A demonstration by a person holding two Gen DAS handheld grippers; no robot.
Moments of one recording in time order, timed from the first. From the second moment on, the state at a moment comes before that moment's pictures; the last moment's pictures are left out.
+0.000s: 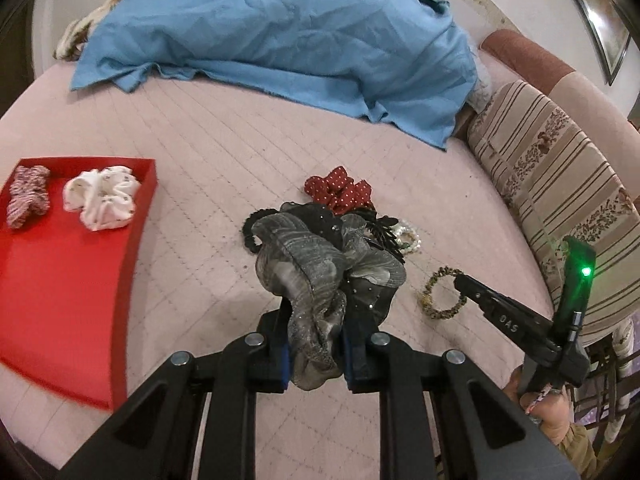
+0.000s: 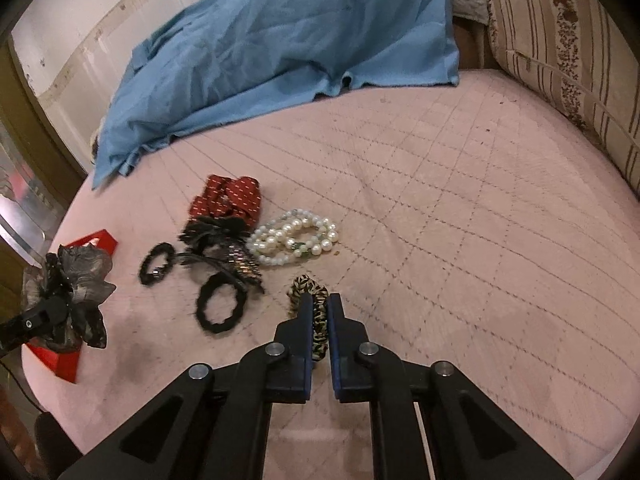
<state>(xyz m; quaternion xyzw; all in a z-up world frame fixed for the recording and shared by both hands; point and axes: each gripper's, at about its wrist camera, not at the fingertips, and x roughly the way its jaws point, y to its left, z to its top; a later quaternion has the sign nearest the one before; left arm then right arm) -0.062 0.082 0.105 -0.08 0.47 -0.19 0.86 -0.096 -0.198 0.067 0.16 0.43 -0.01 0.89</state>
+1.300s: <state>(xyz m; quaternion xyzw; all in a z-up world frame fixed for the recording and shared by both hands) -0.087 0.313 0.099 -0.15 0.43 0.02 0.89 -0.060 0.056 0.148 0.04 0.42 0.21 0.88</state>
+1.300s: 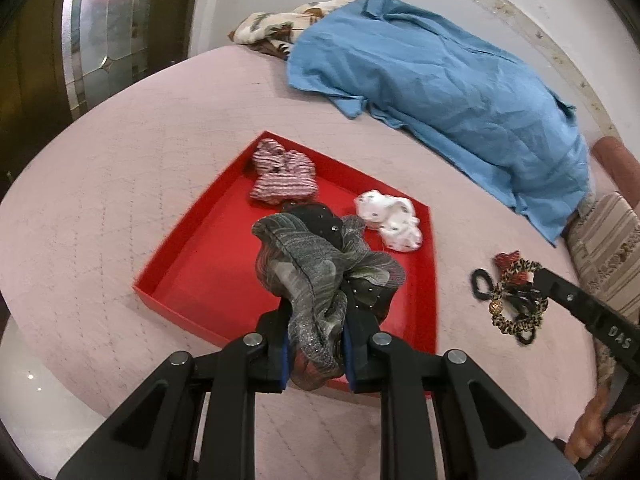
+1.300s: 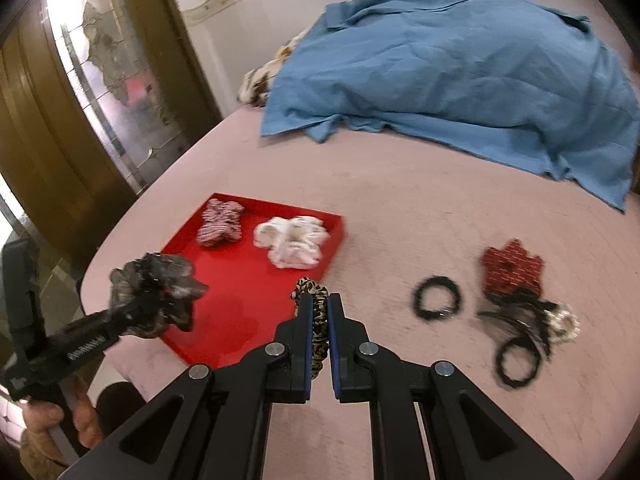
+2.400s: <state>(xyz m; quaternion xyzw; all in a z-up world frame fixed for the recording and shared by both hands) -0.023 0.342 0.076 -0.07 0.43 0.04 0.90 0.032 0.172 0.063 0.04 0.51 0.26 0.82</state>
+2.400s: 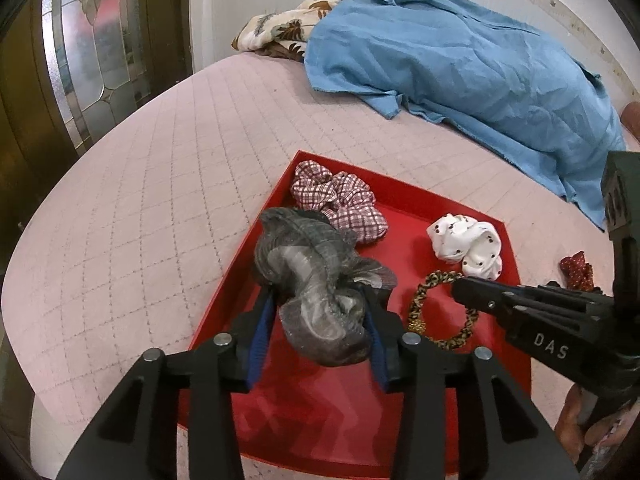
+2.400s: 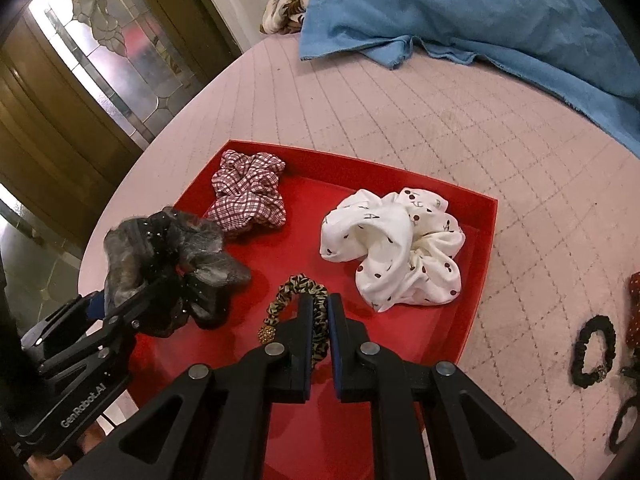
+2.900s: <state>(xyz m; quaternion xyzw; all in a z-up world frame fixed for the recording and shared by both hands) -0.064 0.321 0.122 -0.05 0.41 0.06 0.91 0.001 0.140 0.105 0.06 0.47 0.26 0.84</state>
